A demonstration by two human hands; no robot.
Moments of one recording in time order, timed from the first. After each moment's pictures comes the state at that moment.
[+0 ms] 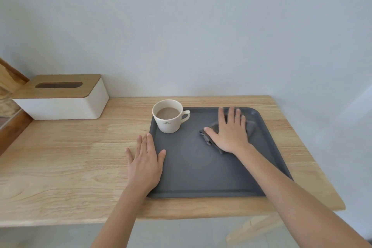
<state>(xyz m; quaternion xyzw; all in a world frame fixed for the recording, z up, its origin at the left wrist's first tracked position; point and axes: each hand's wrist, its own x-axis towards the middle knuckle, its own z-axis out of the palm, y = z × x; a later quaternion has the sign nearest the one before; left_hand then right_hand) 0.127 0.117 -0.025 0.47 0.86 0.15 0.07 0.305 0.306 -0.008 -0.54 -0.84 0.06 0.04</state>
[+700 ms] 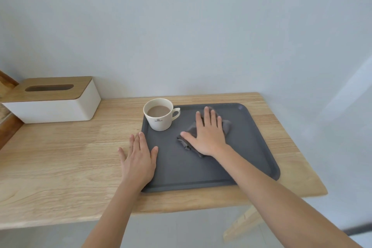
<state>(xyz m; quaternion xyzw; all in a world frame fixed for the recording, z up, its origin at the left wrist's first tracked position) 0.128 0.118 -0.024 0.46 0.87 0.15 0.06 0.283 0.271 -0.010 -0.49 -0.86 0.08 0.04</state>
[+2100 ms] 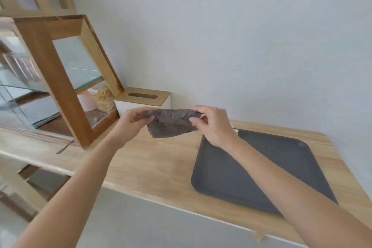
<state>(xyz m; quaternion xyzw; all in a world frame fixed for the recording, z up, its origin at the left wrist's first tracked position) -0.003 0.011 0.122 0.45 0.68 0.54 0.18 0.193 0.165 0.138 -0.18 -0.88 0.32 0.31</state>
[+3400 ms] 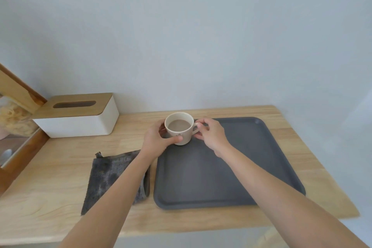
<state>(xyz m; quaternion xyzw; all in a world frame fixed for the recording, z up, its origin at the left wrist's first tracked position) 0.070 0.184 0.021 0.46 0.67 0.51 0.28 0.237 0.281 0.019 -0.45 -0.65 0.53 0.32</state>
